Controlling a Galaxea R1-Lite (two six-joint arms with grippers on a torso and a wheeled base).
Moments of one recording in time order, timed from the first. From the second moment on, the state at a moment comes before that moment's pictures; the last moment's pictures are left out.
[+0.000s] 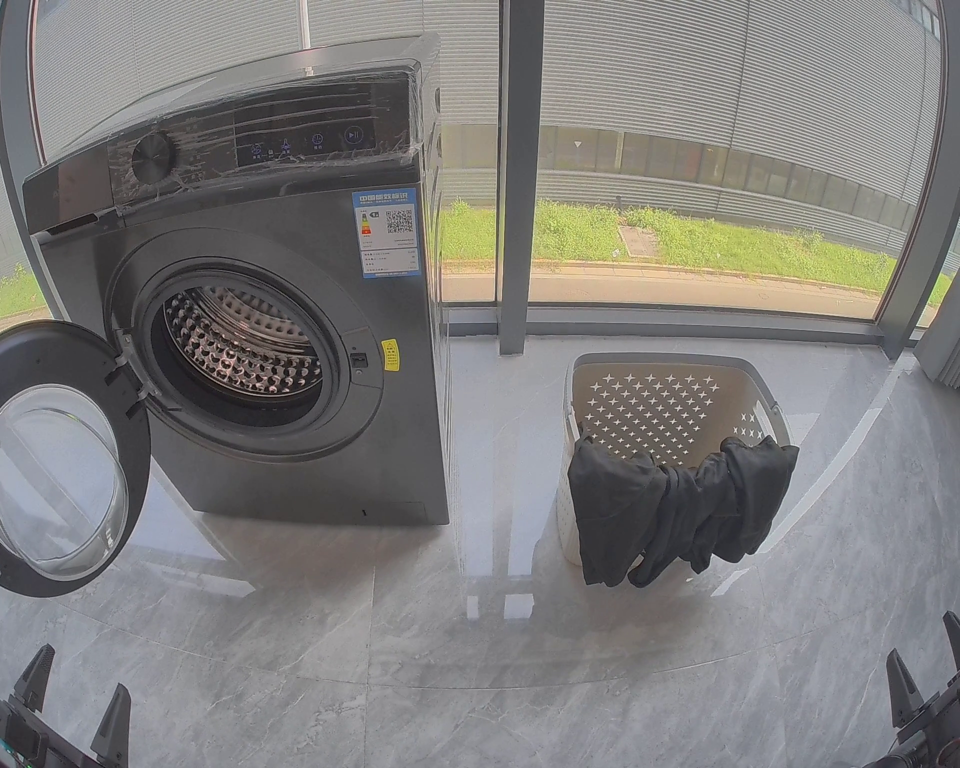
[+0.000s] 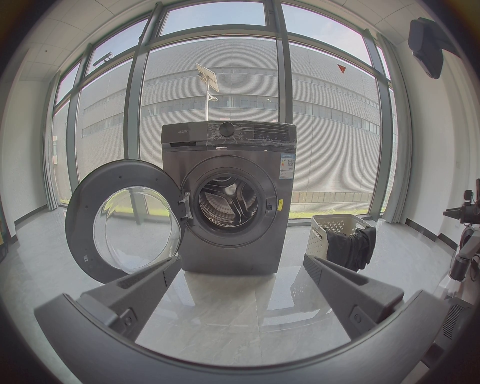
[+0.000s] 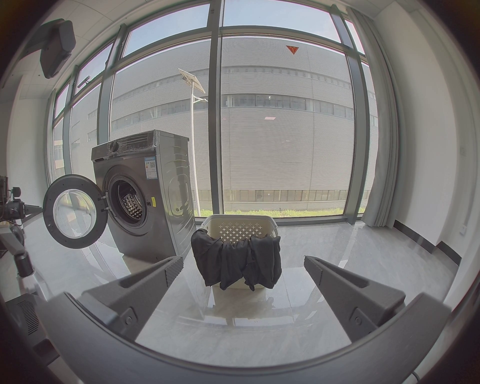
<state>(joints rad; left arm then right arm) 0.00 0.02 -0.02 0.00 -0.01 -0.02 0.00 0.02 -0.02 0.00 0.02 -0.01</state>
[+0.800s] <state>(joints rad) 0.00 0.02 -0.02 0.00 -0.01 -0.02 0.00 0.02 -0.02 0.00 0.02 -0.01</state>
